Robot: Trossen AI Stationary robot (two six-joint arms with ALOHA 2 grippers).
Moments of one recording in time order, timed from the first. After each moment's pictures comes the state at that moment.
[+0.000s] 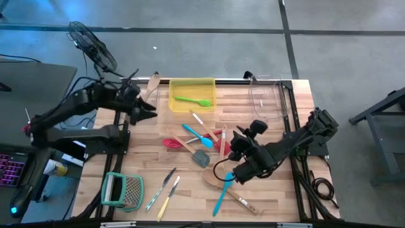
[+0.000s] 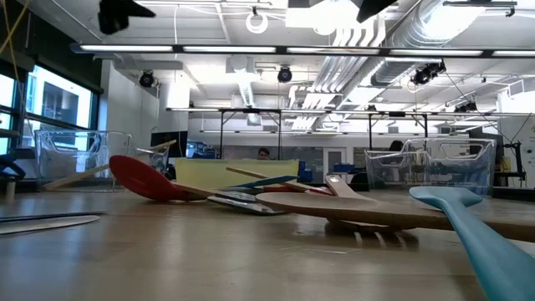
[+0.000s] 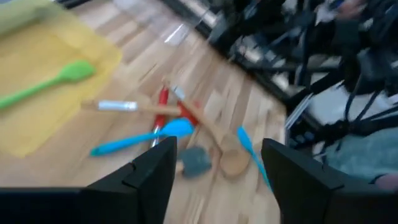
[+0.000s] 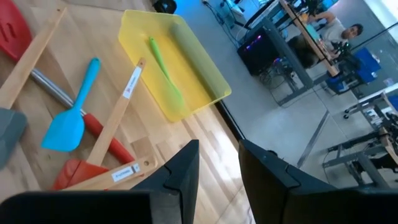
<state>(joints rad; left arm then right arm) 0.38 0.72 1.07 -0.81 0.31 -0.49 0.52 1.73 1.57 -1.50 1.11 0.97</state>
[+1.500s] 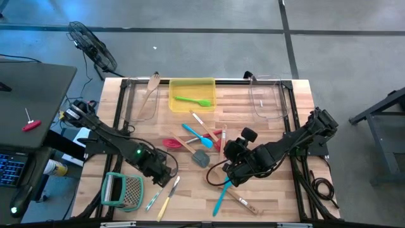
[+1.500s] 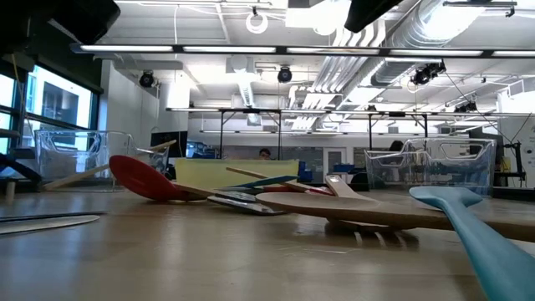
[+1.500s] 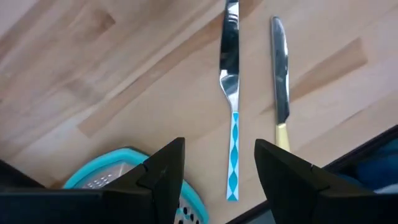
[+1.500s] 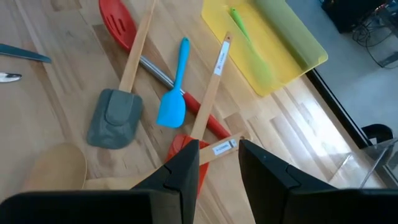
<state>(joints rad) -0.57 1.49 1.13 -0.99 0.09 -1.53 0.51 1.73 1.57 -1.19 0.81 0.87</state>
